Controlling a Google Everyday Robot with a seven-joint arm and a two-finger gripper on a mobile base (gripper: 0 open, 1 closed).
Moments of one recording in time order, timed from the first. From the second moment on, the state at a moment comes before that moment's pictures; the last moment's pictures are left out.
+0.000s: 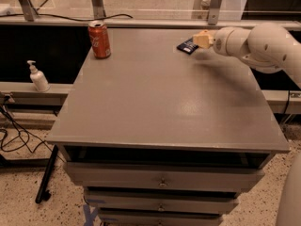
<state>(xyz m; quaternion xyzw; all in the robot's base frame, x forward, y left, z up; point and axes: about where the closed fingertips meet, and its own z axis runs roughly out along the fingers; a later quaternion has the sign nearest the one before) 0.822 -0.204 0.888 -0.18 0.78 0.13 0.59</state>
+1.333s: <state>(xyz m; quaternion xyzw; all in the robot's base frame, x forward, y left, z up) 0.826 -0.202 0.863 -0.23 0.77 0.17 0.57</state>
